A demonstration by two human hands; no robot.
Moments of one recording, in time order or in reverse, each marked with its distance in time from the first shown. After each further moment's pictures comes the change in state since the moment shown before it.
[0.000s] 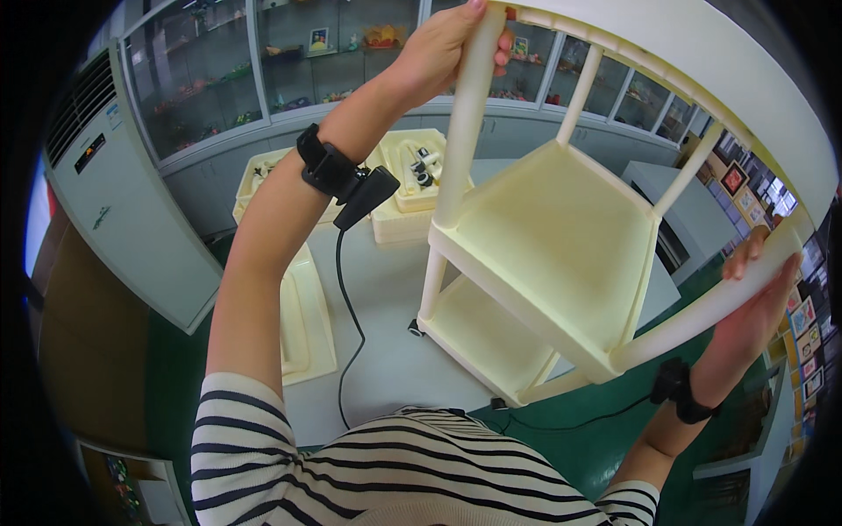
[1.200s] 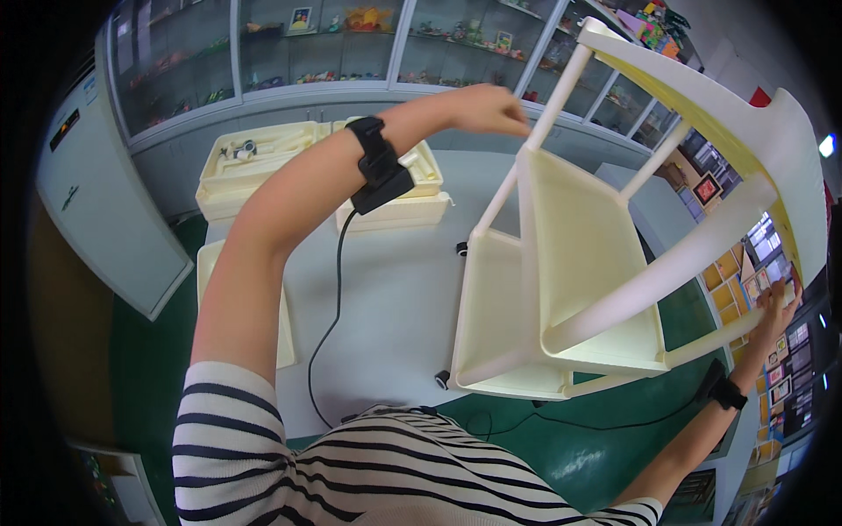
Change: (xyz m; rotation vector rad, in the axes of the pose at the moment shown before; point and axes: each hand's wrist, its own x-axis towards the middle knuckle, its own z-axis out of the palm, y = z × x) left_hand -0.029 -0.053 -0.093 1.061 -0.516 -0.162; right_hand 0.029 -0.008 -0.101 -0.677 0.334 -0.128
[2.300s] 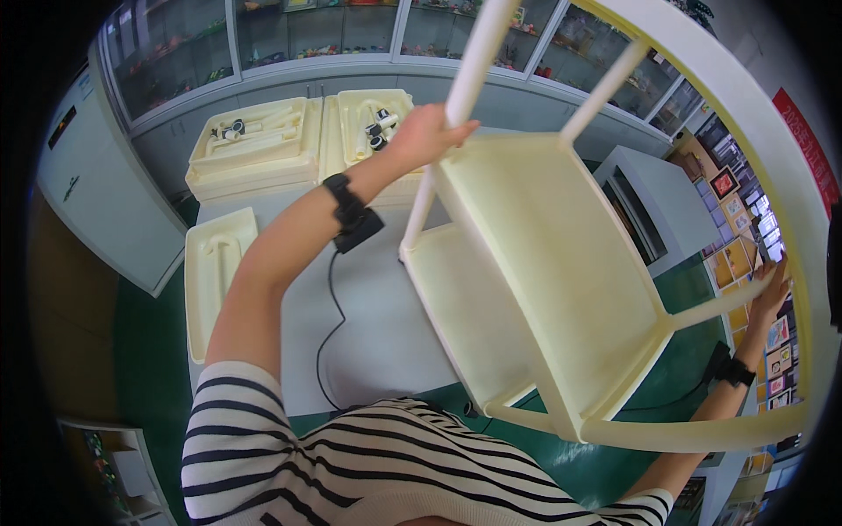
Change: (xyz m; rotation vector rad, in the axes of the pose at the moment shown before) left_hand 0.027 -0.009 0.132 -0.215 0.534 -0.449; right_hand 0.117 0.230 -0.128 0.310 -0.356 0.248
